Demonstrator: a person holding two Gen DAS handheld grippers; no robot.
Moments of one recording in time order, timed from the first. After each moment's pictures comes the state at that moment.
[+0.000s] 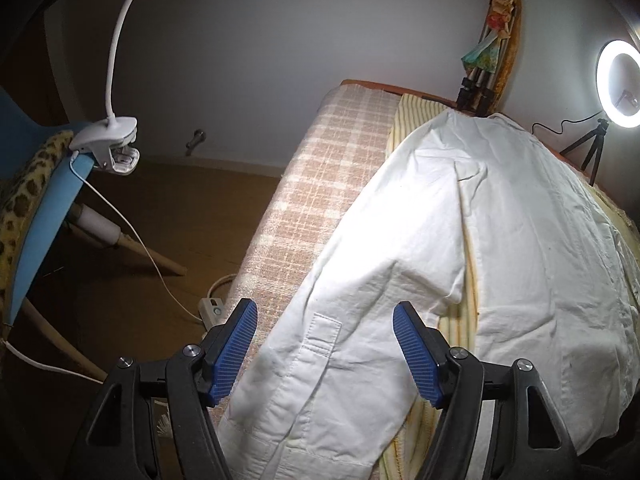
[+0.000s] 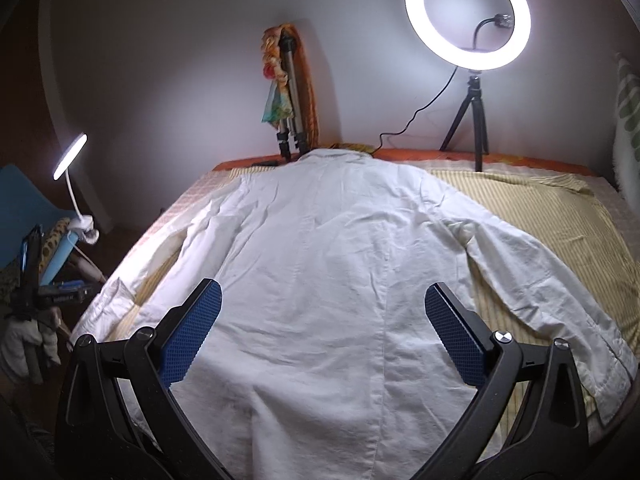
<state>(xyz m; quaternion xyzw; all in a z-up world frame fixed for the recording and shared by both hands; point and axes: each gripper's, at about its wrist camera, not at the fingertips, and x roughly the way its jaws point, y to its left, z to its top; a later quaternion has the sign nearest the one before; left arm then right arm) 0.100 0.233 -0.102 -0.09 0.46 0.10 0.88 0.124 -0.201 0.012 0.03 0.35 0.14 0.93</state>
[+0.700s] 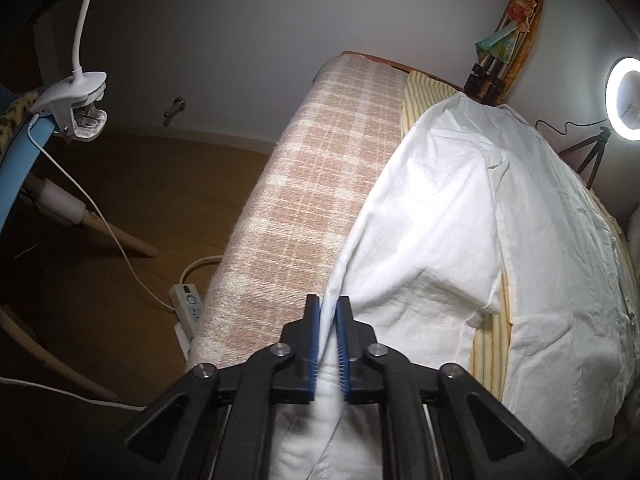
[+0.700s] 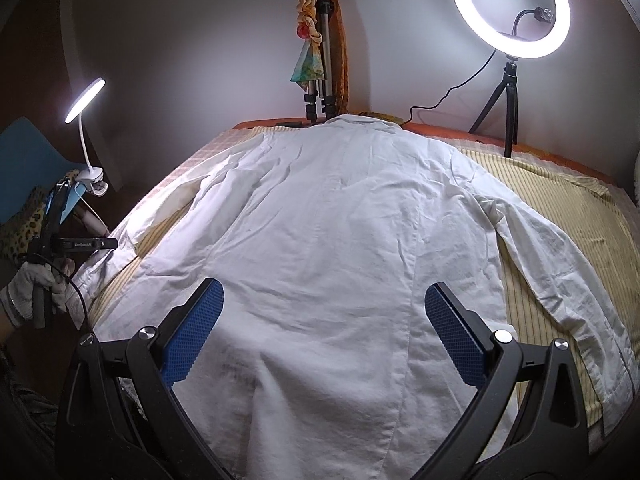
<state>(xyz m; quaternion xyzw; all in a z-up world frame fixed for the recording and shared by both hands) 0.120 0.254 -0.137 -0.14 0.48 0.06 0.86 0.118 -0.178 -0.014 -0.02 0.38 0.18 0.91</state>
